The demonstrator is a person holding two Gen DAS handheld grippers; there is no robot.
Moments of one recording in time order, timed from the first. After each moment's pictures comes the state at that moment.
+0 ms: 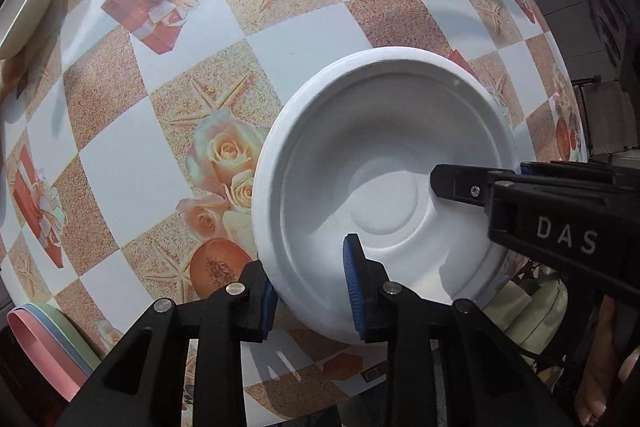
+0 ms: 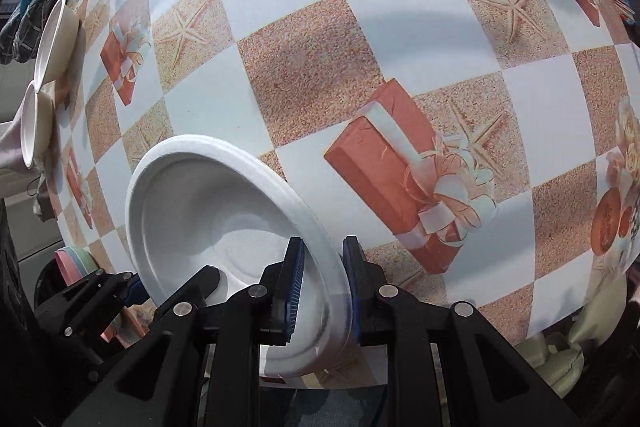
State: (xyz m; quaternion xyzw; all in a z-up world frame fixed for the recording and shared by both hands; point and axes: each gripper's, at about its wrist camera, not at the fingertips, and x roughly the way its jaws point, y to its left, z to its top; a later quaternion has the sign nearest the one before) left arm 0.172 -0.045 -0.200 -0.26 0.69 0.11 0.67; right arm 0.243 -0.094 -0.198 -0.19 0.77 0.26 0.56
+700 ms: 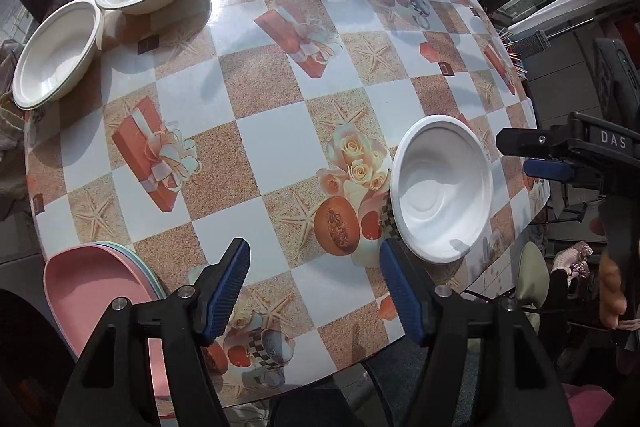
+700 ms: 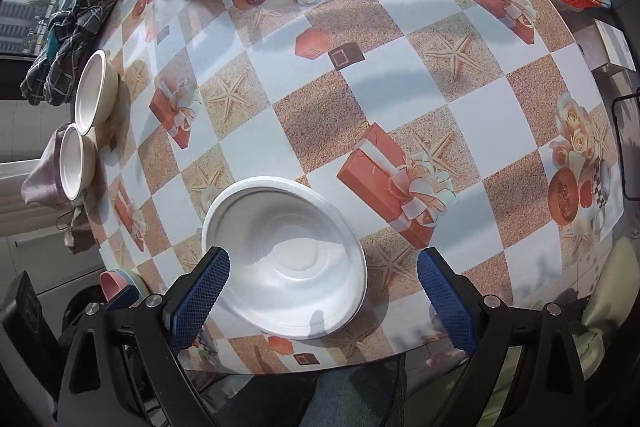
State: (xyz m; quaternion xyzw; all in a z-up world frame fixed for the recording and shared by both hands) left arm 0.046 0.037 -0.105 -0.32 0.60 0.16 0.71; right arm 0.271 -0.101 -0.108 -0.14 0.74 0.27 0.60
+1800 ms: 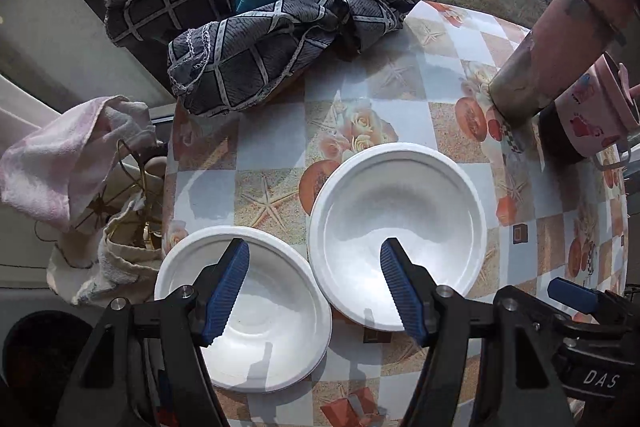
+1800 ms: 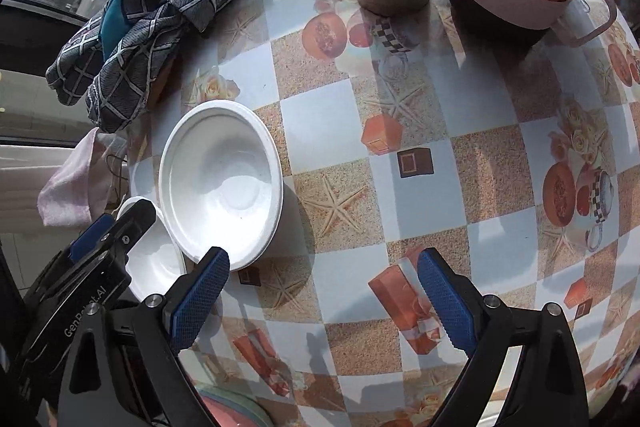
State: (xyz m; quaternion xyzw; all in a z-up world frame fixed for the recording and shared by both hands) left arm 0.116 0.309 -0.122 -0.27 0.56 0.39 0.68; right arm 0.244 0.202 -0.157 -0.20 0.70 0.38 0.58
